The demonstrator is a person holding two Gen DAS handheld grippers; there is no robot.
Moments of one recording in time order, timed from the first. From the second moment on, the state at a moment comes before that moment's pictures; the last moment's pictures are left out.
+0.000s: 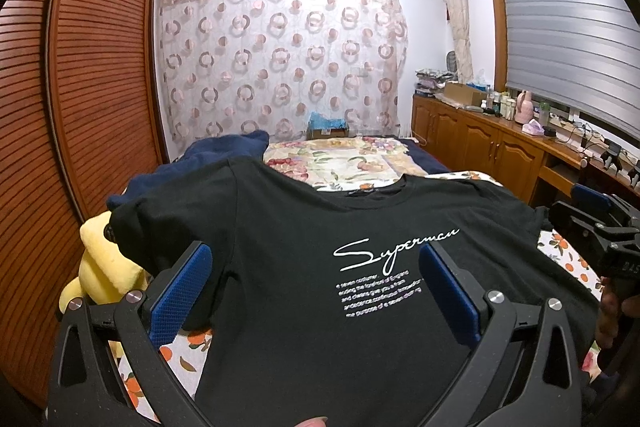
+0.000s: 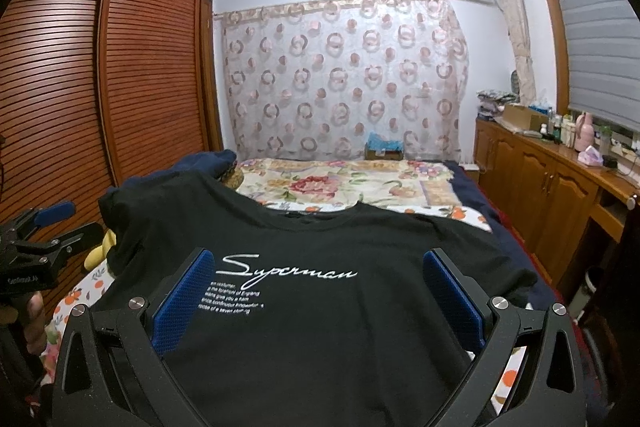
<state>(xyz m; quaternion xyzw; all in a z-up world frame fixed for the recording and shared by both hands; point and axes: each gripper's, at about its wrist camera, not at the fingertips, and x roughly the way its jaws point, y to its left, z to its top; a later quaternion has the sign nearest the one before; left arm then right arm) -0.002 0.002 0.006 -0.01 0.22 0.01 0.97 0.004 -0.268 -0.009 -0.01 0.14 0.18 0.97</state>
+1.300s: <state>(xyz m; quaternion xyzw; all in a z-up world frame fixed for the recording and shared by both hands) 0.062 0.173 -0.049 -0.11 0.30 0.09 0.94 0.167 -0.242 0.009 -0.09 0.24 0.29 0.92</state>
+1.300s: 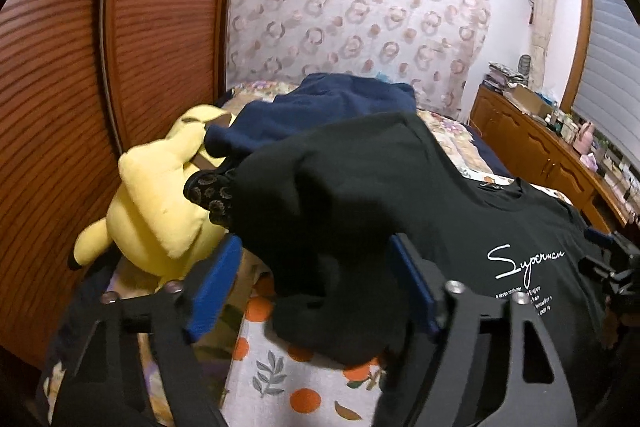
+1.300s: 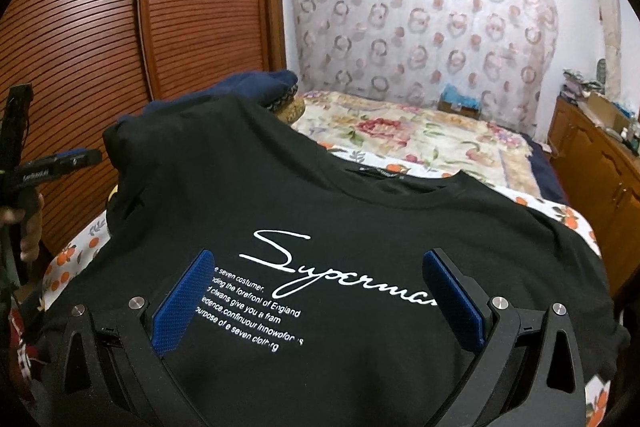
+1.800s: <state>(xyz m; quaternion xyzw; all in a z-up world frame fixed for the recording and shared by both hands) 0.077 0.200 -0.061 -0.12 0.31 0.10 0.94 0.228 -0.231 0.014 -0.07 0.28 0.31 0.90</state>
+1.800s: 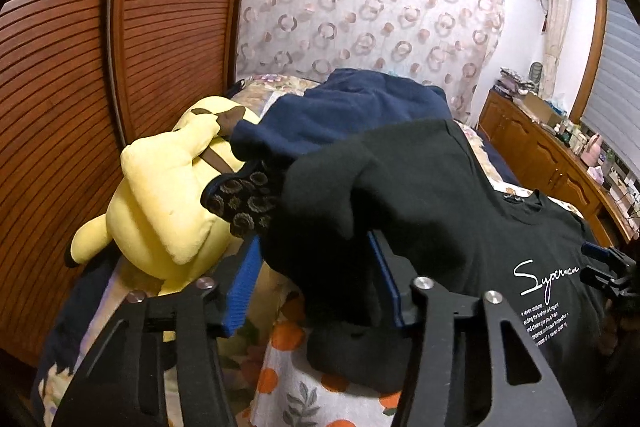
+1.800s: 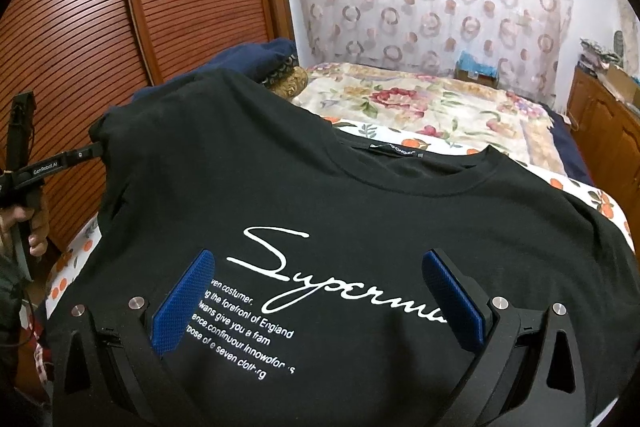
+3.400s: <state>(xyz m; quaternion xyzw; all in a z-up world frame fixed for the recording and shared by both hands) 0.122 0.053 -0.056 0.02 0.40 -0.06 0.92 0.184 -0.209 -0.001 -0.05 0.28 0.31 0.91</state>
